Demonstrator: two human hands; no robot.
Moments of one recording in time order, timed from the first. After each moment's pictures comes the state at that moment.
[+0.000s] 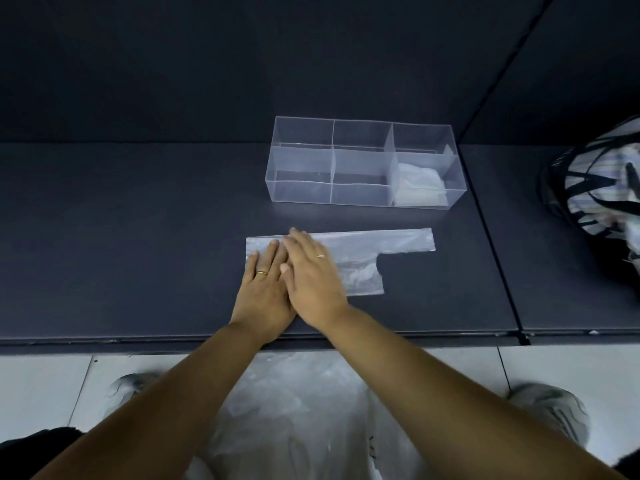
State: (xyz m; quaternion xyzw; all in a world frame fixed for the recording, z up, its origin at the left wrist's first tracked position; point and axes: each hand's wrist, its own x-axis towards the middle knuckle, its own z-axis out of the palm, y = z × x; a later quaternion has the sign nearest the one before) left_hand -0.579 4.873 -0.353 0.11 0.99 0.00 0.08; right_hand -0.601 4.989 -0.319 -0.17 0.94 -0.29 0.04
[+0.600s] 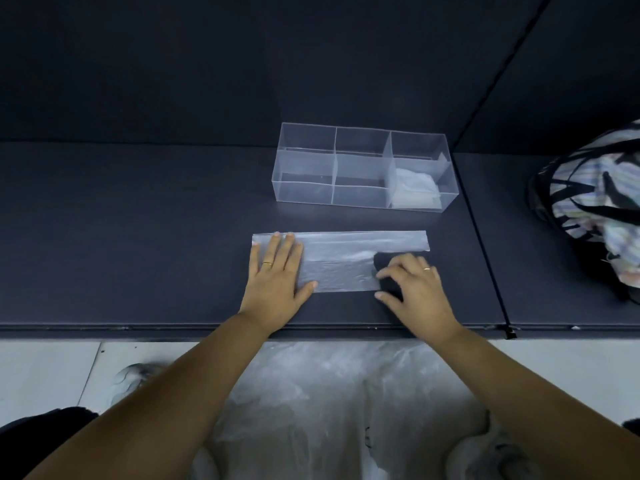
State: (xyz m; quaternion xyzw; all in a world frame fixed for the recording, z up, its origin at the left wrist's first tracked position) left_hand -0.575 4.880 -0.333 0.10 0.99 0.04 0.04; right_hand -0.578 5.140 -0.317 -0.15 0.97 -0.17 -0.03
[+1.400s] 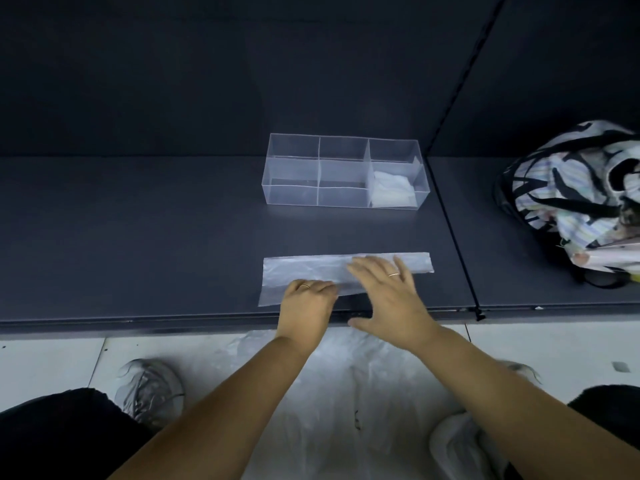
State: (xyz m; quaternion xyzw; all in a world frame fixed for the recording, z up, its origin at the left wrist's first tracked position) left_hand -0.519 4.955 -0.297 0.16 0.98 0.15 -0.03; right_hand -0.536 5.128 -0.280 -0.22 0.97 -0.10 0.07
